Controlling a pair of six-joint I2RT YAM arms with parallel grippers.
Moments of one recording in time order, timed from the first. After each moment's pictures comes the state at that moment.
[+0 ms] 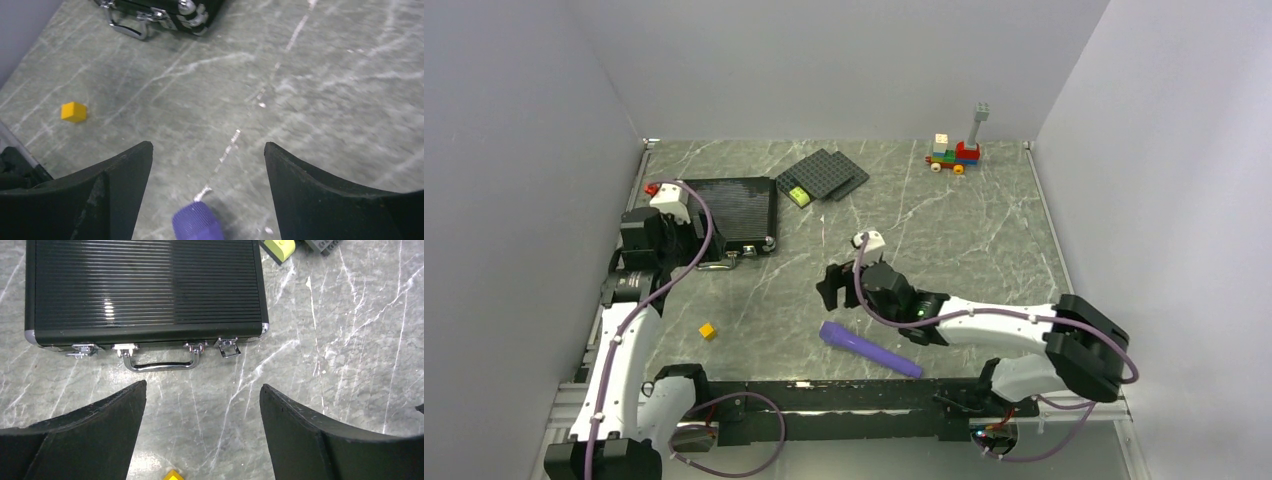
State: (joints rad) left arm 0.07 0.85 0.81 -0.49 0.19 -0.11; right arm 1.08 1.29 0.61 0.29 0.36 0.48
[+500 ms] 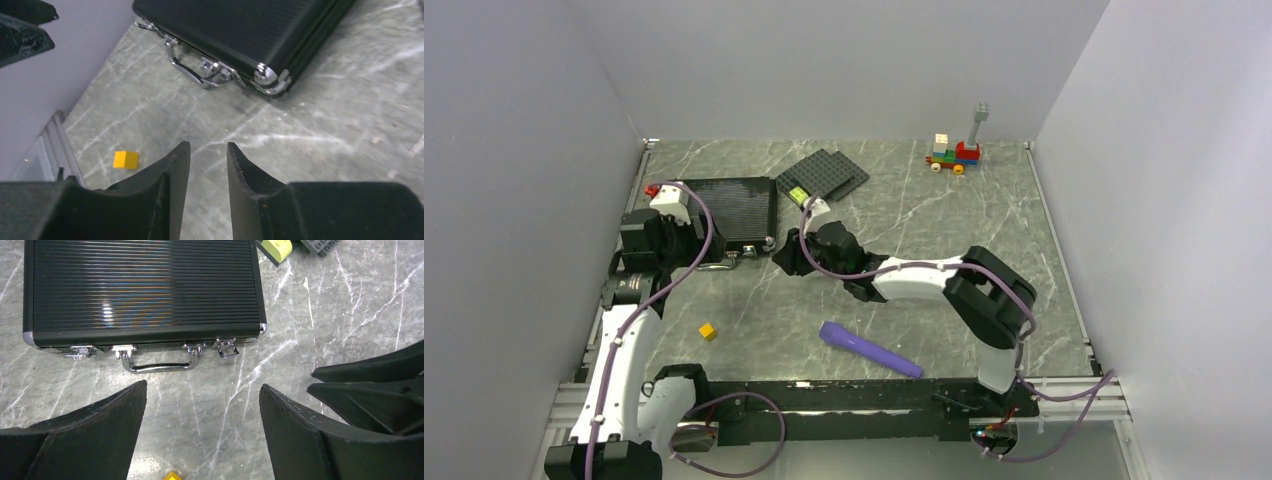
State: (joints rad) left arm 0.07 0.84 0.80 -0.48 0.20 -0.11; right arm 0.96 1.80 1.02 0.48 0.01 0.53
